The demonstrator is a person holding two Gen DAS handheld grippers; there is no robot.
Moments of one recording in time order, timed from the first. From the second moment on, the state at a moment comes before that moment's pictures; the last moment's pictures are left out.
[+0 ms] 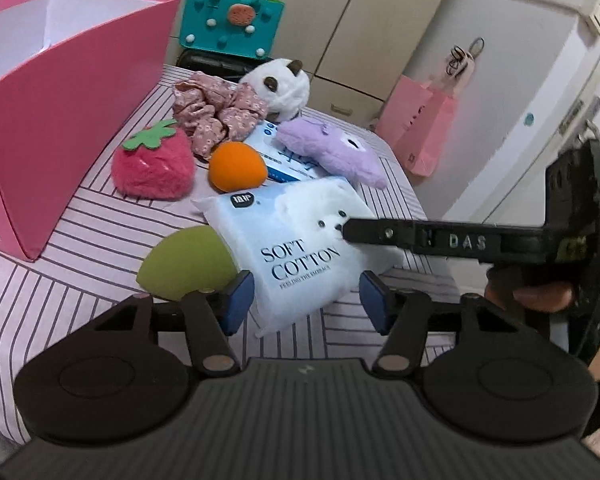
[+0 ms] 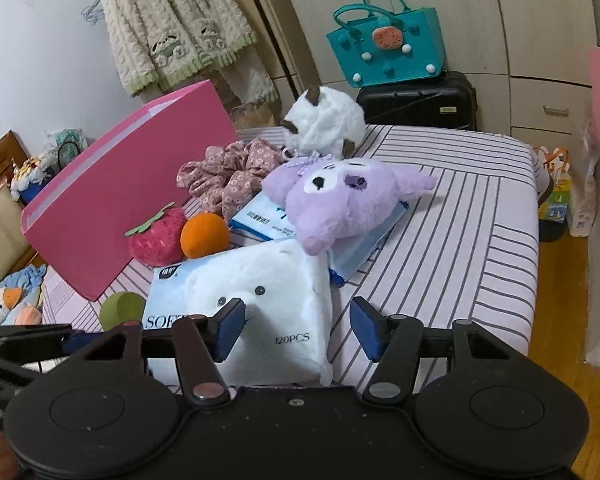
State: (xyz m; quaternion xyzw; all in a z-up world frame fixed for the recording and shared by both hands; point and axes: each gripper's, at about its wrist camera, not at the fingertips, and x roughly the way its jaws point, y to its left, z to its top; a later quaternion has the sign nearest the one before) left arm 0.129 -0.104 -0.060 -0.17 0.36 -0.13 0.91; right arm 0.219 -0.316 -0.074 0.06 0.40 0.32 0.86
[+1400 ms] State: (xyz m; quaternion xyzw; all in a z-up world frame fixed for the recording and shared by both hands) left arm 0.168 -0.128 -0.062 -0.09 0.40 -0.13 0.90; right arm 0.180 -0.353 -0.070 0.09 0.46 0.27 0.84
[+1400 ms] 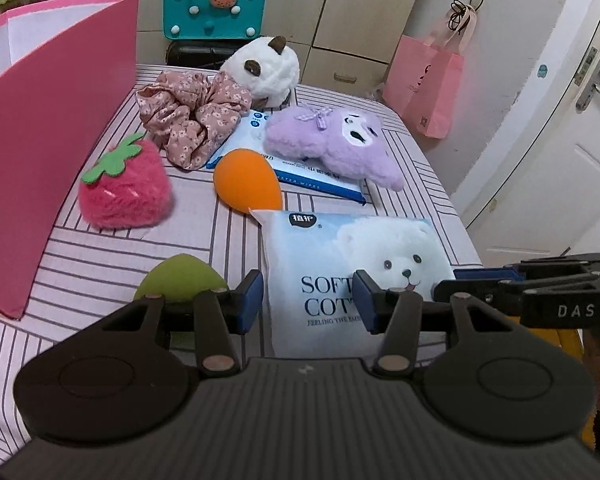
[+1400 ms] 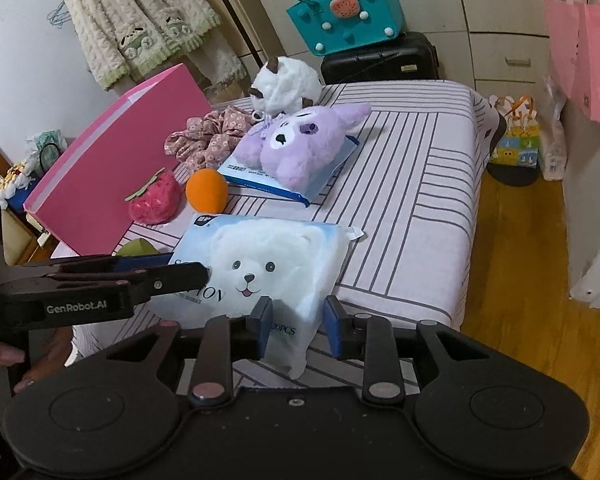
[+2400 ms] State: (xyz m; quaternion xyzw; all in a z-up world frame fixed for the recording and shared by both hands) left arm 0.180 -0.116 0.011 0.01 0.40 -0.24 0.89; right arm 0.159 -0.318 0.008 0.05 0.44 0.25 0.86
